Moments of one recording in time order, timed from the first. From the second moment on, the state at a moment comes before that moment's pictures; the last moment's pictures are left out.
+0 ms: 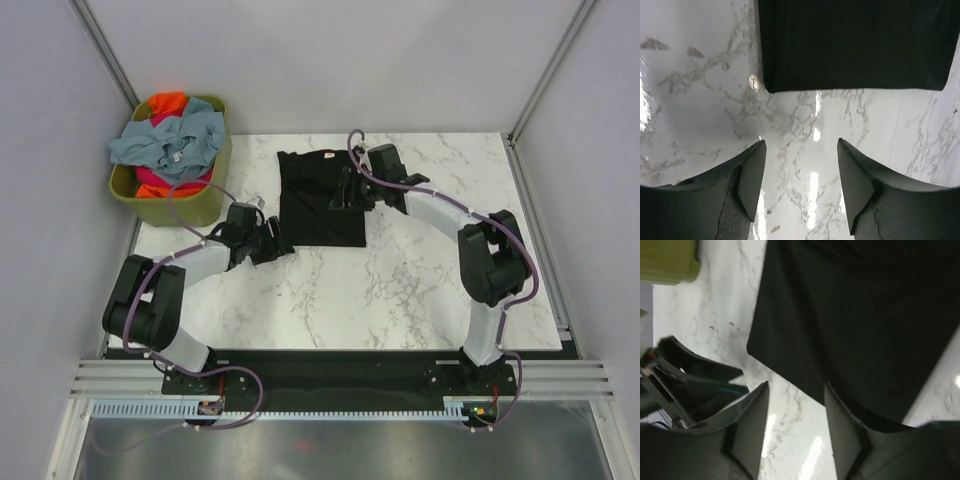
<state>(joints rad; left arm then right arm) -0.31 1.56 0.75 -0.03 0.22 -0.57 0.43 1.89 1.39 -0.24 -0.37 0.51</state>
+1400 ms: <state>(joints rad) -0.33 0.94 0.76 -0.53 0.21 -0.45 0.34 2.50 2.25 -0.28 -0.23 0.41</state>
